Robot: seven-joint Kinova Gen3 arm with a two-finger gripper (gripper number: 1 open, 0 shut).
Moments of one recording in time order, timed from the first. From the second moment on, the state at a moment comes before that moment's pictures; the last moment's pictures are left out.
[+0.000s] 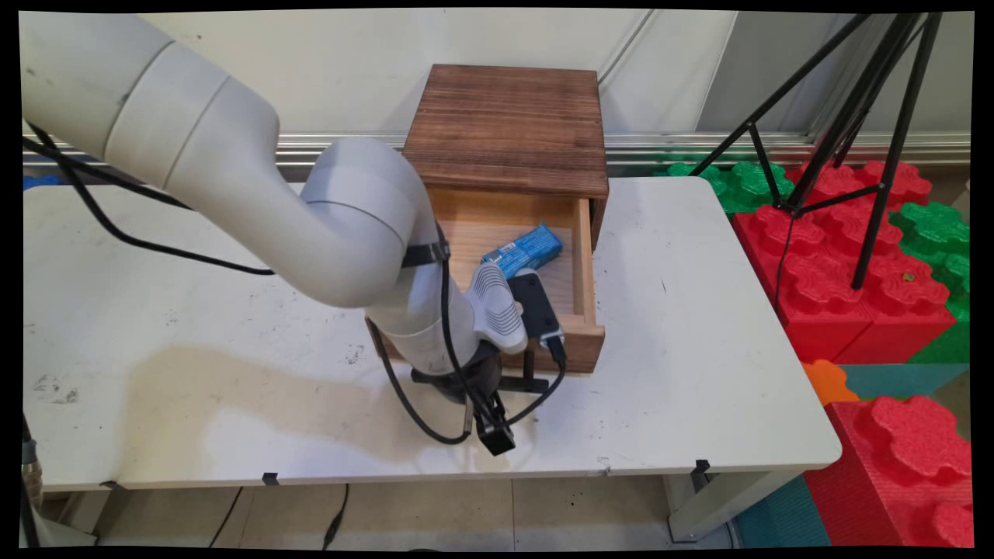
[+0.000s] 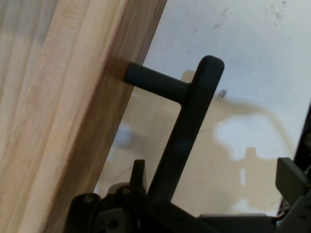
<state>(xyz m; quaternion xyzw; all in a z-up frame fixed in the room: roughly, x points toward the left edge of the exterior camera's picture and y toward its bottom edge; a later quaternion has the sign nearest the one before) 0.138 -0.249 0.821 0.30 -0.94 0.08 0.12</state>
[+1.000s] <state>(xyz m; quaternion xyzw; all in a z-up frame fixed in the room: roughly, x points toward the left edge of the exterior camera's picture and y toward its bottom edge) 0.134 -0.221 0.825 0.31 -0.94 0.07 0.13</state>
